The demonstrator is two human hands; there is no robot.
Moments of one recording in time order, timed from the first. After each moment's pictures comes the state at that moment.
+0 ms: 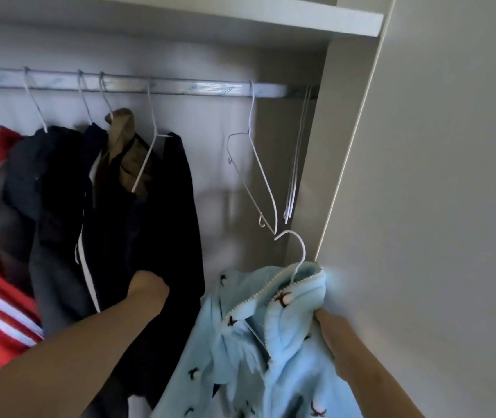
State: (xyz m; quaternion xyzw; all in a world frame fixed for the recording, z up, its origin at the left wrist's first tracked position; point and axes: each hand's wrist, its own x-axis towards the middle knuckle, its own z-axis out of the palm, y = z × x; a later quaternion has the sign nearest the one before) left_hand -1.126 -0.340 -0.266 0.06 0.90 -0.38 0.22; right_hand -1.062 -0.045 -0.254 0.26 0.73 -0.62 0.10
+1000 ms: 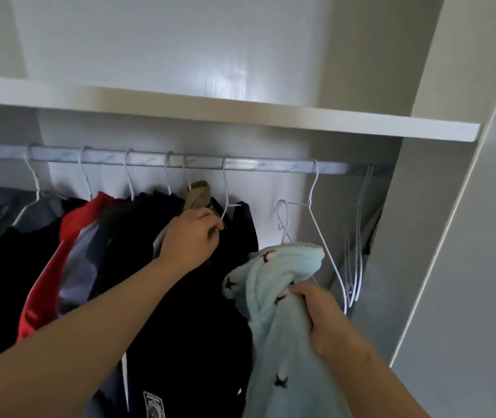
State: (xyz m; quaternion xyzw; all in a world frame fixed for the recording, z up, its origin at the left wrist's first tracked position) left_hand -1.173 -0.404 -0.109 0.10 0.91 0.16 -0.36; right_hand -1.149 -0.182 -0.152 0.09 0.64 -0.75 0.13
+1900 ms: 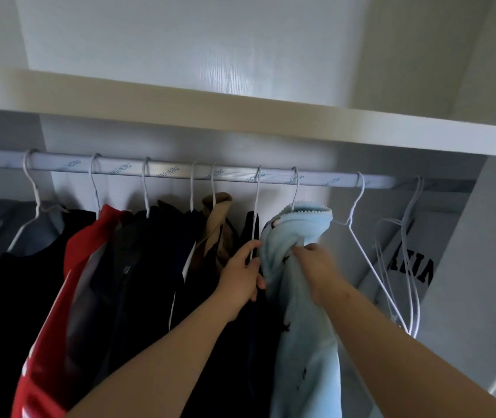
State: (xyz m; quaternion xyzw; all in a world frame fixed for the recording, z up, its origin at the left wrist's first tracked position) left_hand -1.238 -0.401 -0.144 -0.03 0.72 0.68 -0.11; right_hand -1.266 -0.275 -0.108 0.02 0.79 -0.61 -0.04
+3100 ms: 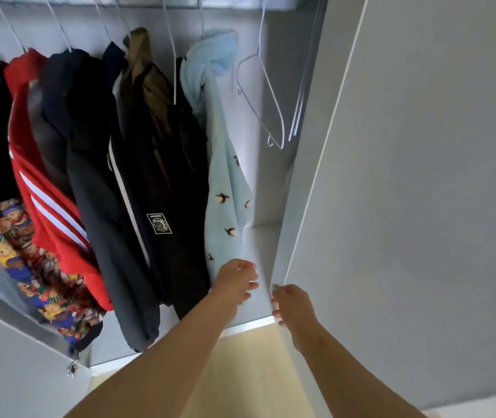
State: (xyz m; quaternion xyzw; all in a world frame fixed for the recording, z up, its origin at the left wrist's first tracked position) left_hand -0.953 -0.214 -0.293 -0.29 0.68 0.66 0.14; right_hand -0.936 -0.102 -0.324 0.22 0.75 -0.59 0.18
